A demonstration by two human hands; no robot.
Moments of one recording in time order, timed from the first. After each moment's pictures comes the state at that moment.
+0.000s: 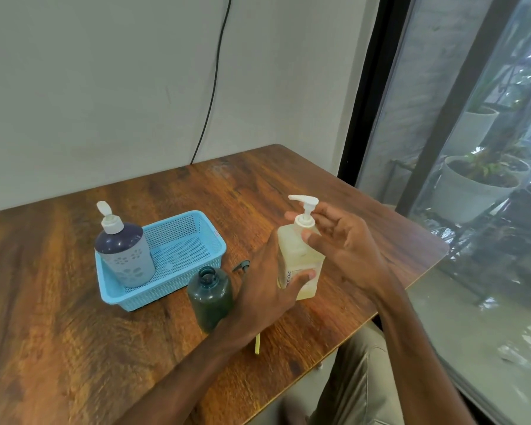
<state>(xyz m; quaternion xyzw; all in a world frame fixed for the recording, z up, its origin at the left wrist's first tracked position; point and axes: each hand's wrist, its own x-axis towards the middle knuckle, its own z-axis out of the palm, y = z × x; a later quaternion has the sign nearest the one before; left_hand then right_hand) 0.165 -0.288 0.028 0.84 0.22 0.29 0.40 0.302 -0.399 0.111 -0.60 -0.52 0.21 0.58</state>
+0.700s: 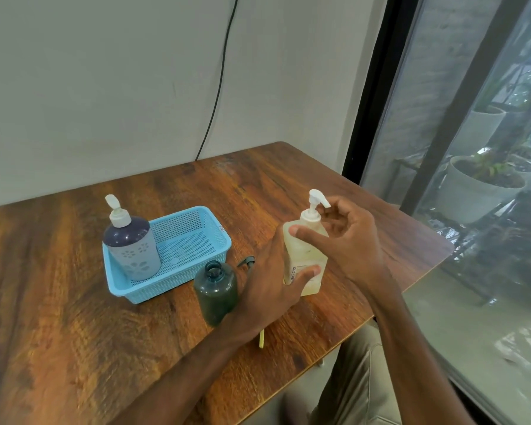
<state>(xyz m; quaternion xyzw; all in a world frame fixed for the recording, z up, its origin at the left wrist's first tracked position) 0.167 -0.290 0.025 0.85 0.23 0.29 0.38 0.290 -0.391 0.112 -0.66 -0.45 0.07 0.59</state>
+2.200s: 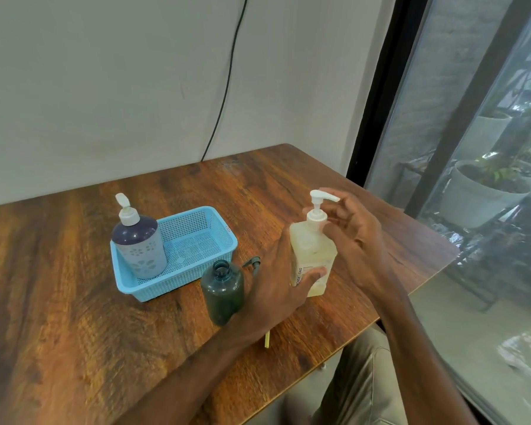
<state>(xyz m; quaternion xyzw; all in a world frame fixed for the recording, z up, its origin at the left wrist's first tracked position) 0.166 -0.291 0.025 0.85 0.24 0.28 0.38 0.289 -0.391 0.108 -0.63 -0.49 0.08 0.60</state>
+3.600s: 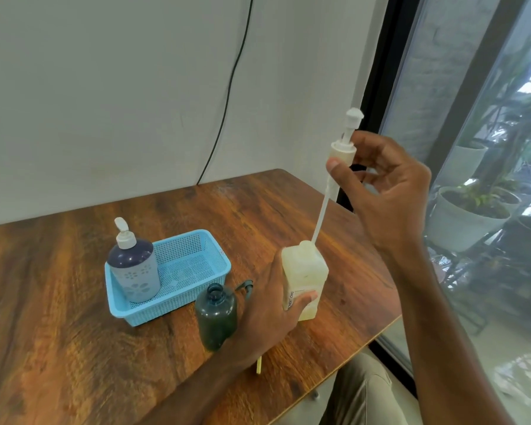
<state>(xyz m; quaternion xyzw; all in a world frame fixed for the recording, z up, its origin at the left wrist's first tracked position) 0.166 -0.292 0.029 0.86 0.26 0.26 0.35 0.283 -0.394 0.223 -0.59 -0.47 -0.16 0.64</state>
